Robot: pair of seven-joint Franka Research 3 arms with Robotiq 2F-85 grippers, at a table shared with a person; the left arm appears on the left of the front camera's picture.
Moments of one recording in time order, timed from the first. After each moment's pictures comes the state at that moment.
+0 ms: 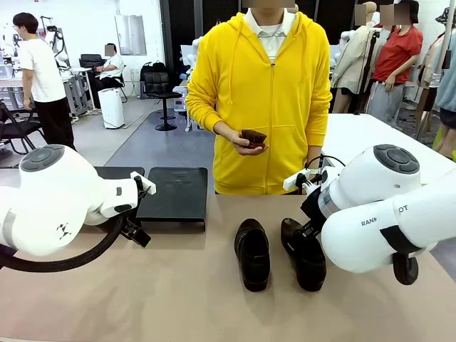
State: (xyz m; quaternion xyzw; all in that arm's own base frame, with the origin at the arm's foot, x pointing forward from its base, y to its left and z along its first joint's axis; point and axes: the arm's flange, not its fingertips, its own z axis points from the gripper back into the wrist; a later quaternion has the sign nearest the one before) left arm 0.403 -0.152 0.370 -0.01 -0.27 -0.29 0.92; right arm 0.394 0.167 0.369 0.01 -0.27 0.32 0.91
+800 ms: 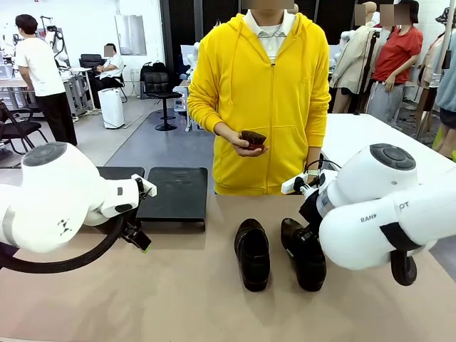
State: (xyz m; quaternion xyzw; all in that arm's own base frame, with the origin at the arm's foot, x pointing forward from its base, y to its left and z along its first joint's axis) left arm 0.394 -0.158 0.375 -0.03 -0.23 -0.29 0.93; right arm 0.385 0.173 0.370 0.03 -0.23 0.32 0.92
